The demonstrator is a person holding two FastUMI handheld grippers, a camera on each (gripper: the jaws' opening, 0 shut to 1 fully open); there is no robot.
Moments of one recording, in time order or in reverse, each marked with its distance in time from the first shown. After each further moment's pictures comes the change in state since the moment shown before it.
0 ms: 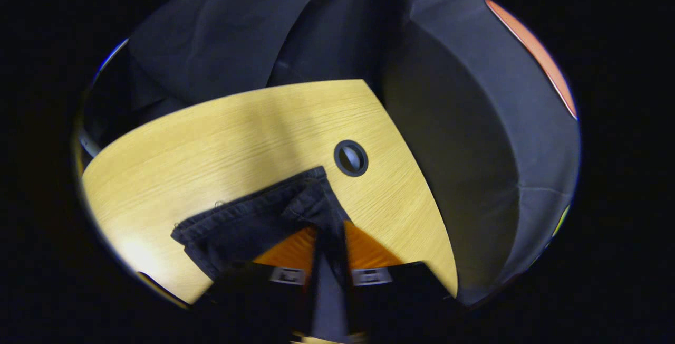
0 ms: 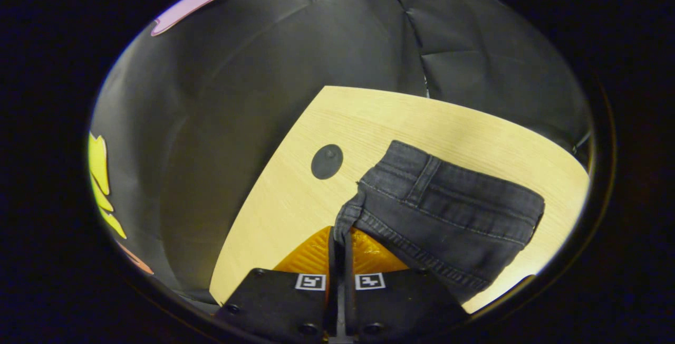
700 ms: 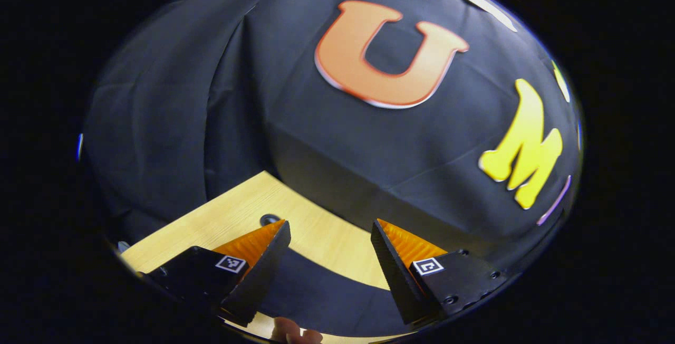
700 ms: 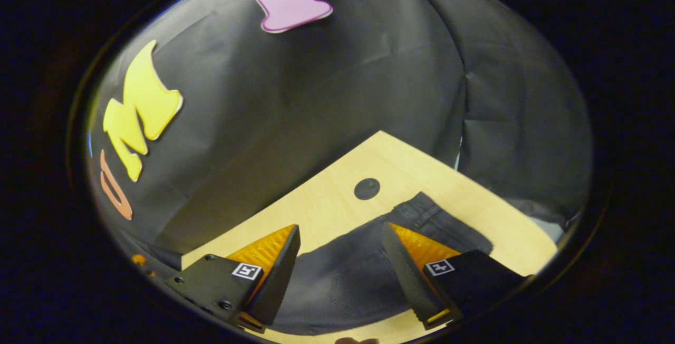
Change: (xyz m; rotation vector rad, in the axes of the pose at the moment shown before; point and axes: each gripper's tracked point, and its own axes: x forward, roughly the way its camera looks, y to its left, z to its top) left arm -0.191 -0.121 0.036 0.420 -0.389 -0.350; right arm -0.107 0.016 0.013 -0.419 -0.195 0.073
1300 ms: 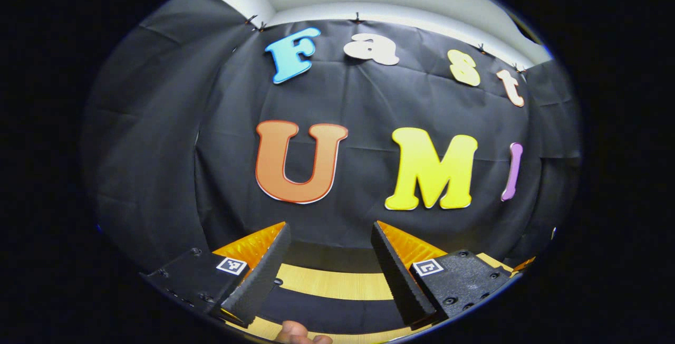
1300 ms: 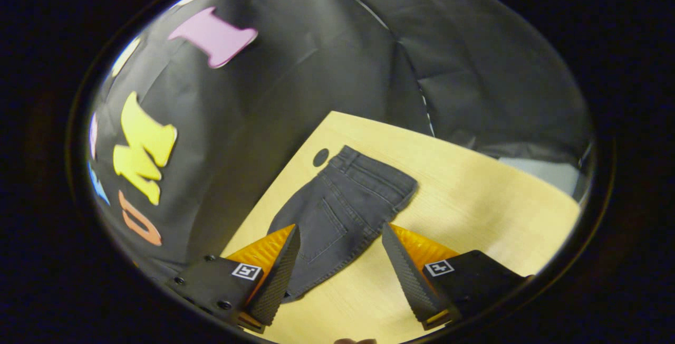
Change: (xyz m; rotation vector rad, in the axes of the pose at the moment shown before) left arm -0.174 -0.105 0.070 0.401 -0.374 -0.154; right arm -0.055 -0.097 -0.076 0.424 0.080 0.033
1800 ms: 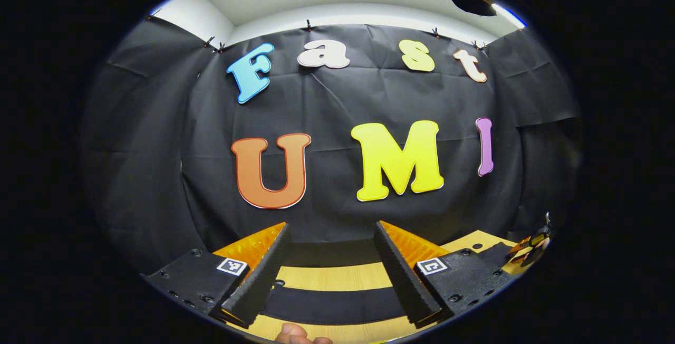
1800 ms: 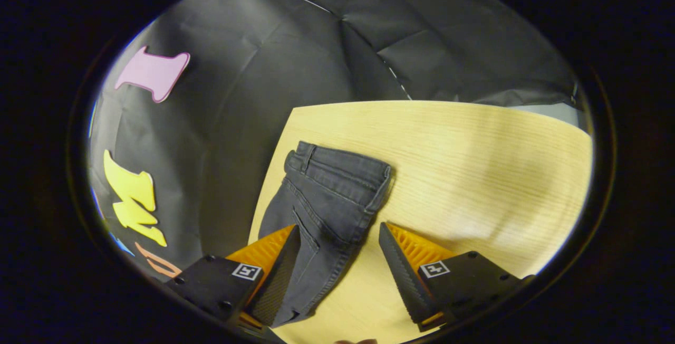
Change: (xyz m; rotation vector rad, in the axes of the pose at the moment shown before) left arm -0.046 -0.045 -0.003 0.144 0.005 -0.064; right arm 0.039 -0.027 0.002 0.216 0.057 -0.010
